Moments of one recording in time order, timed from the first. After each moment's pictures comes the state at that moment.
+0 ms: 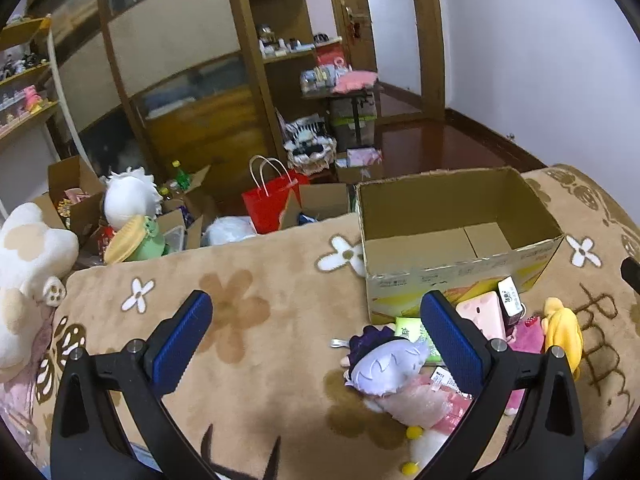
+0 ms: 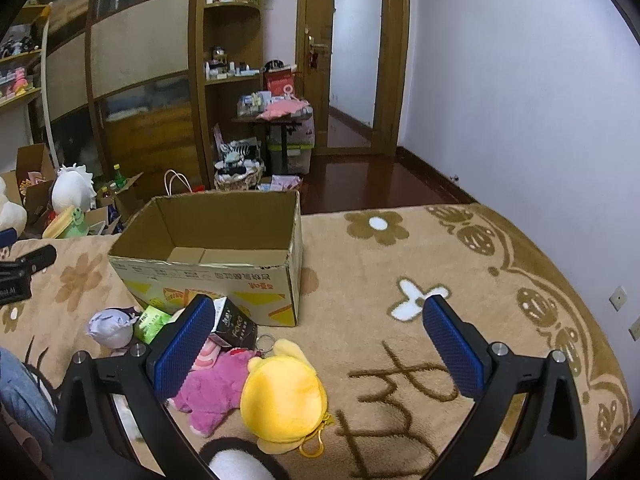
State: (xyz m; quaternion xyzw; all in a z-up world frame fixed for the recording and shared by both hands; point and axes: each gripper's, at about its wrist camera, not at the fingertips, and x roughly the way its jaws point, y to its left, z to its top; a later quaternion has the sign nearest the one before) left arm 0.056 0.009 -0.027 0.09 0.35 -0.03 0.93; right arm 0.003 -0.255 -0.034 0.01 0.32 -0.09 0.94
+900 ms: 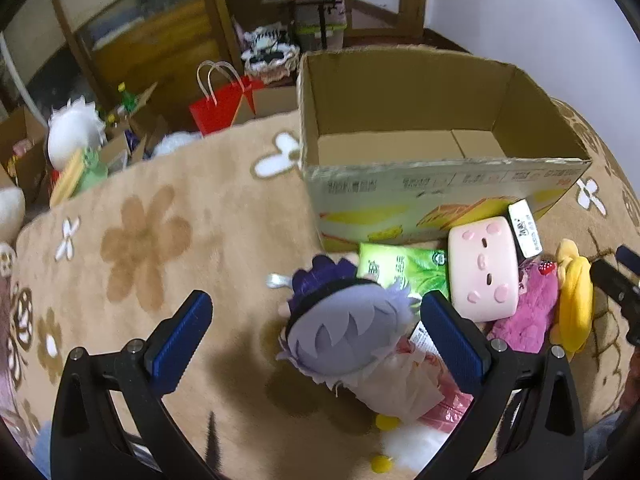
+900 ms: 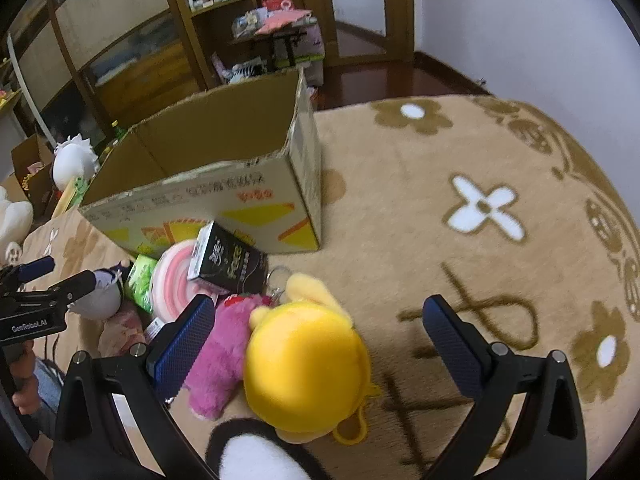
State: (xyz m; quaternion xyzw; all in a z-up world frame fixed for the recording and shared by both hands) left arm 0.106 -0.024 -0.108 0.08 0.51 -0.07 0.85; right arm 0.053 -0.266 -0.116 0.10 0.46 -0.04 0.88
